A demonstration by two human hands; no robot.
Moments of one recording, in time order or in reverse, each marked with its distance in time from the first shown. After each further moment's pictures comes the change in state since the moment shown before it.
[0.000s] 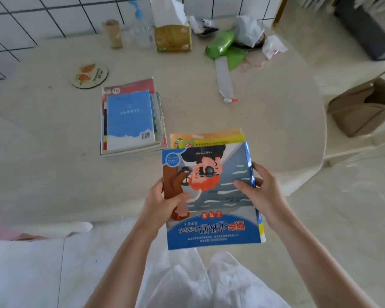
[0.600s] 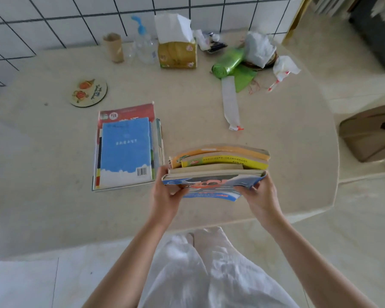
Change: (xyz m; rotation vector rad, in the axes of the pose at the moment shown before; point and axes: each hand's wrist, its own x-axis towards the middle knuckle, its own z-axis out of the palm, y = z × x) left_hand 0.124 0.050 0.013 0.061 0.195 0.439; right_hand 0.135 -0.024 0.007 -0.048 0.101 -0.323
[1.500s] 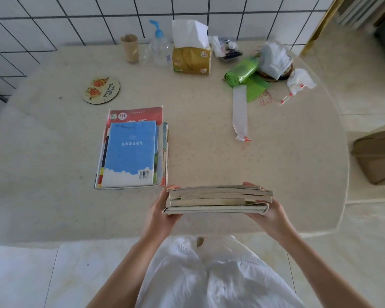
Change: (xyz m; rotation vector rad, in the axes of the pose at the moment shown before) left_hand -0.021 -0.042 -0.002 0.194 -0.027 -0.061; right_hand 0.021 0.032 -0.042 -0.207 -0.348 -0.165
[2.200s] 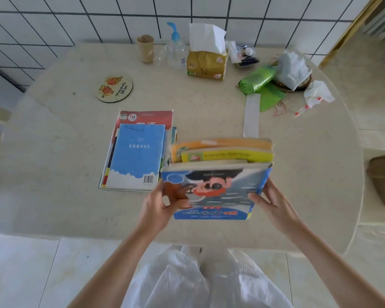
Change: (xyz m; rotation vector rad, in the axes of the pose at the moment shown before) left_hand 0.032 0.033 -0.019 0.004 0.036 -0.109; right_hand 0.054 -0.034 -0.019 0.089 -0.155 0.040
